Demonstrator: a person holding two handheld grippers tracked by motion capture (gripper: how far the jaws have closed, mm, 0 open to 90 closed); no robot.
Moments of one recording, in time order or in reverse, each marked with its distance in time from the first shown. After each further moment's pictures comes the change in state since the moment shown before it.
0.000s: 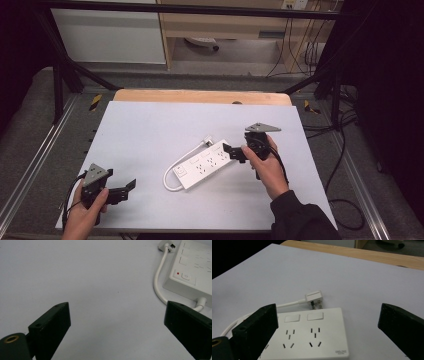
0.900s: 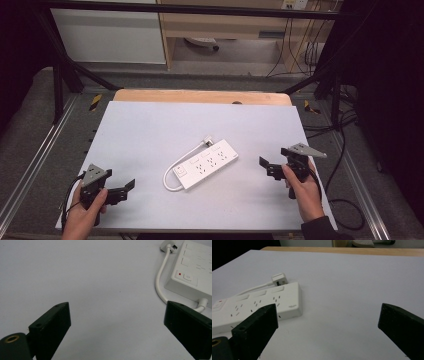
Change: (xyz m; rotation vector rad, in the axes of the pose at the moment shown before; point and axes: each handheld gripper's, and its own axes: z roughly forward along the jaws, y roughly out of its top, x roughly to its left) left arm 0.002 -0.001 -0.001 -0.001 0.011 -0.018; right arm -0.061 -0.068 -0.077 -0.083 -0.101 0.074
